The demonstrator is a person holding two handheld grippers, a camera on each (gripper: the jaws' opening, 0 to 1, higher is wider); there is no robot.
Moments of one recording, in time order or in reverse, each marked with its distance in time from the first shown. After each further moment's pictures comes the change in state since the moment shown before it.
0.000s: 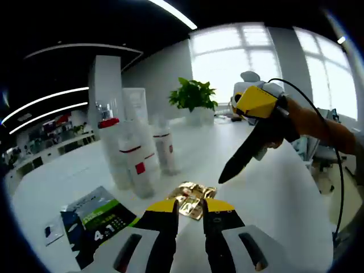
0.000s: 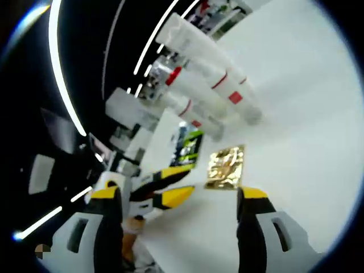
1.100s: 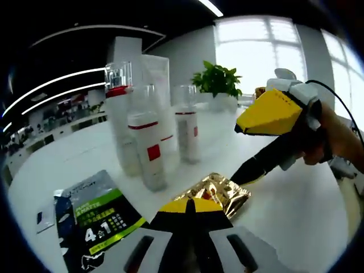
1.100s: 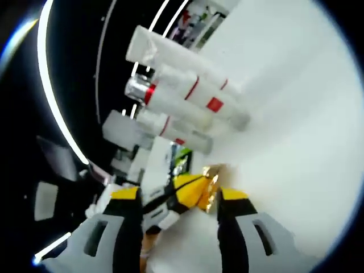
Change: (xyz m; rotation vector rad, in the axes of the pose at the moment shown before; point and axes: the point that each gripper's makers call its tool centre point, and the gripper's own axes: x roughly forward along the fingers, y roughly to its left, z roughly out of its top) left arm 0.026 0.022 -0.019 -0.089 0.086 0.107; right arm 0.024 -0.020 0.023 0.156 -0.125 -0.006
